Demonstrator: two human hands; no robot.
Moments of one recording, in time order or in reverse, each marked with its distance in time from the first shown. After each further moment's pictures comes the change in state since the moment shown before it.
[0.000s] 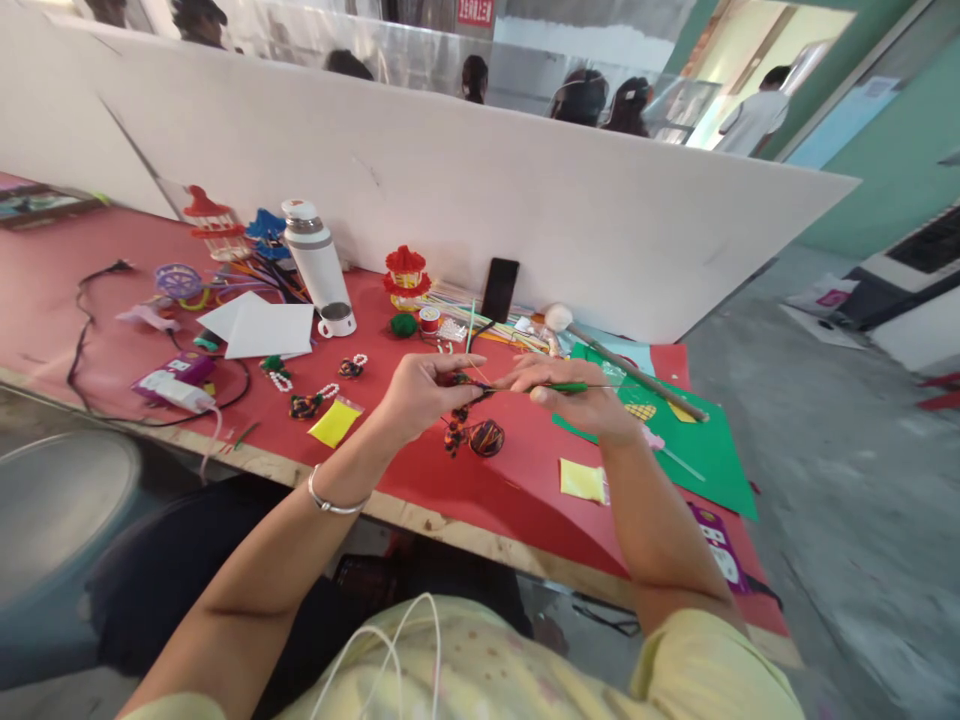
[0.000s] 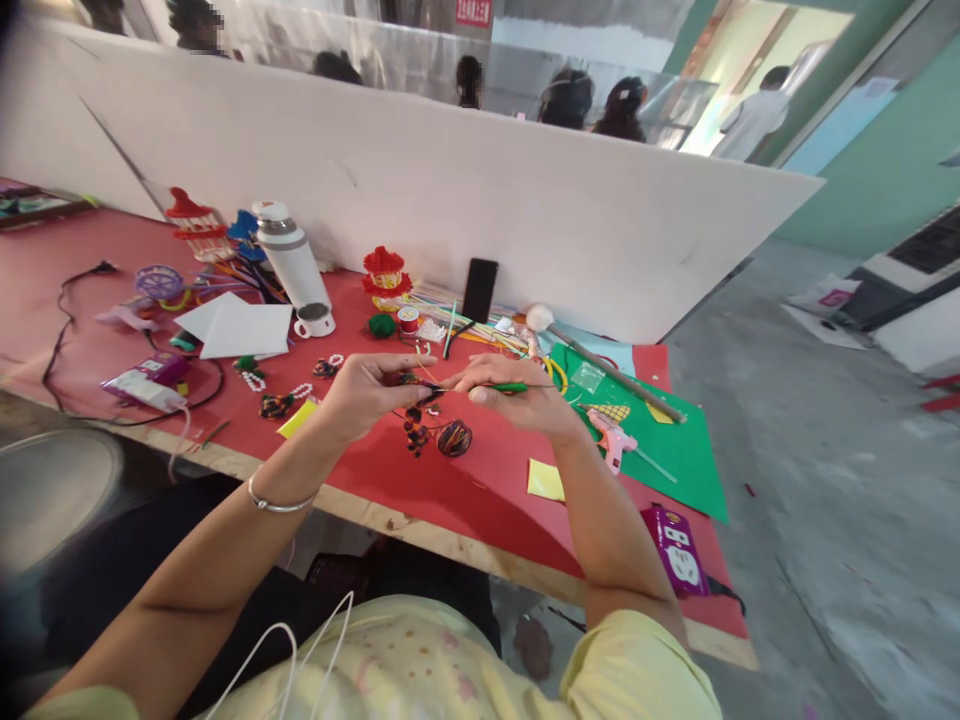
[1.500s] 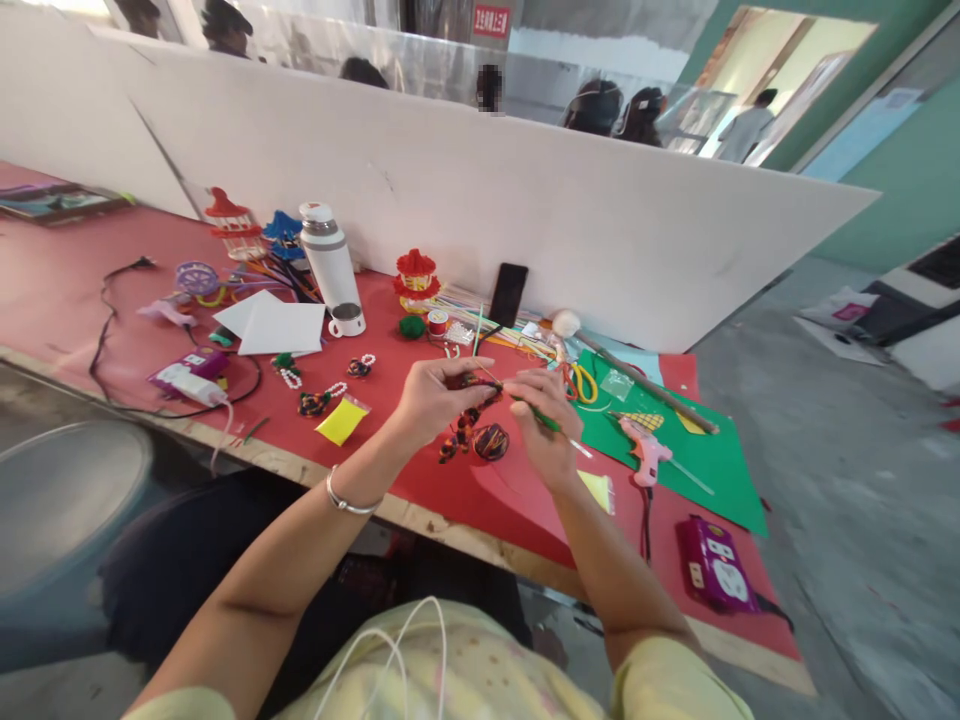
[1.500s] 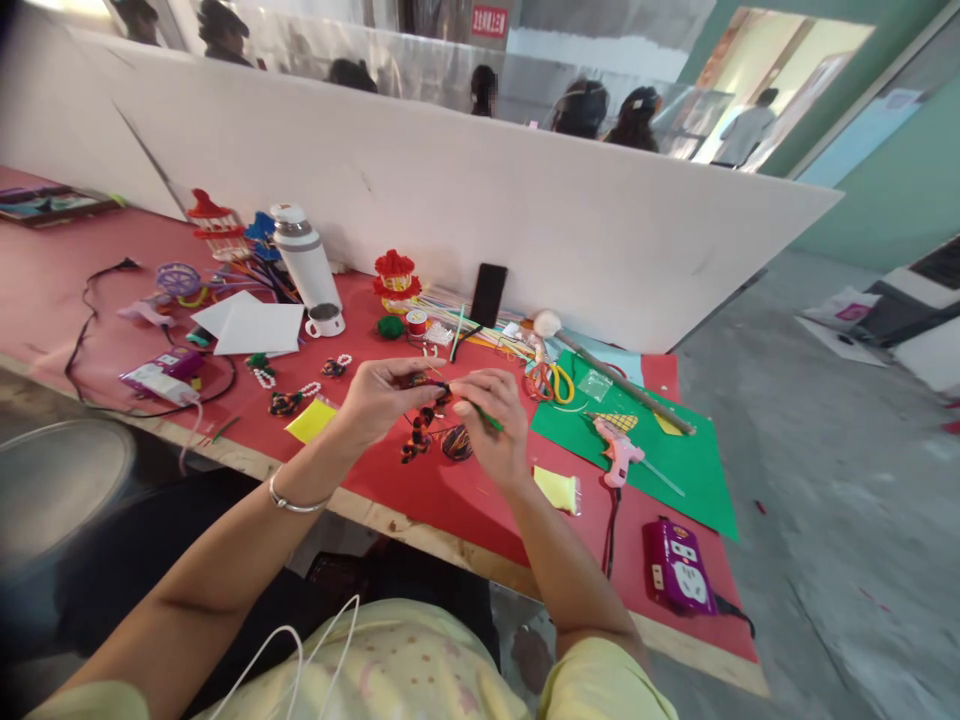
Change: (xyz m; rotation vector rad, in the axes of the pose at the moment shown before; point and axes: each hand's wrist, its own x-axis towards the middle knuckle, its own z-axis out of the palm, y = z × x) left_hand 0.000 -0.015 0.010 -0.235 0.068 0.006; right_hand -0.028 0.024 0.081 -0.238 0.581 -0.015
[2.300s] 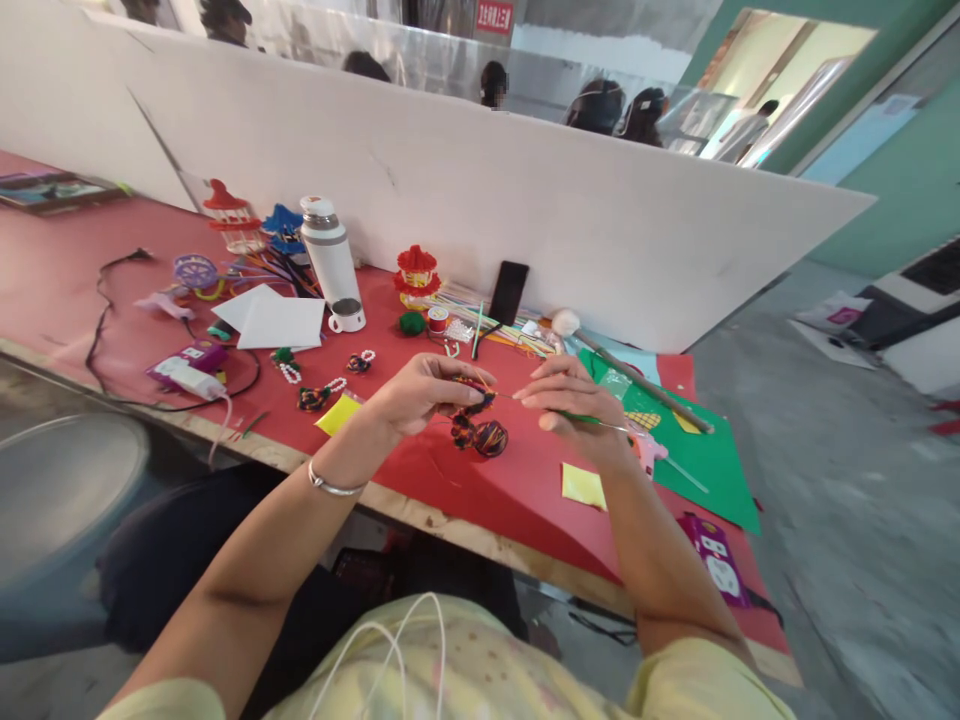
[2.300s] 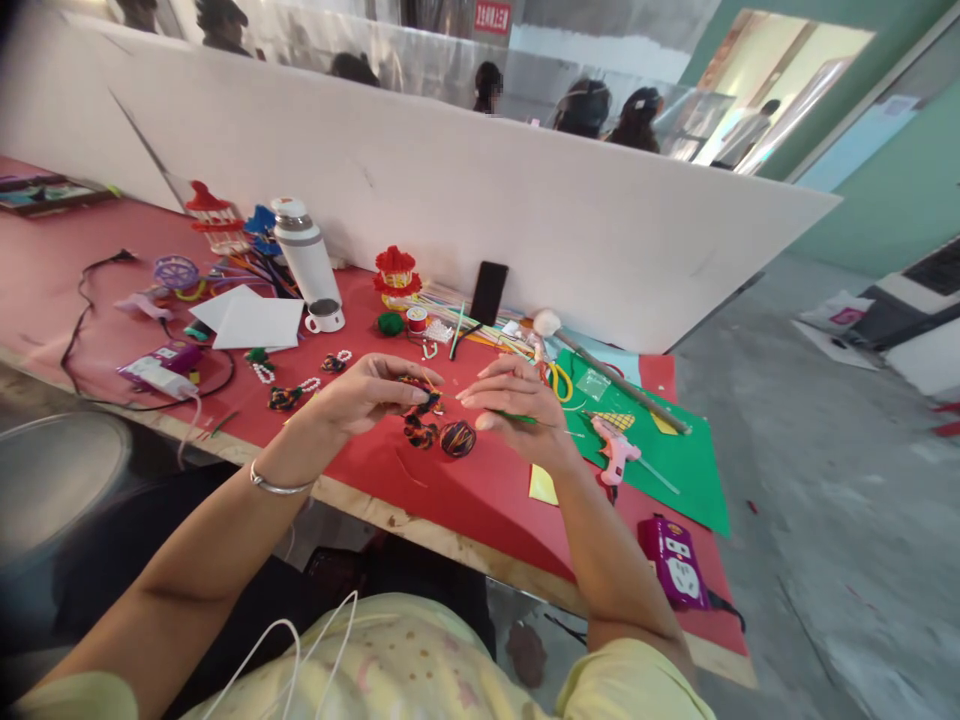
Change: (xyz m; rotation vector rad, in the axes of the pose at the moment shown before) left_hand 0.002 0.027 -0.022 0.010 -0.250 -0.304; right_hand 0.047 -0.013 -0.053 0.069 -0.390 -0.226
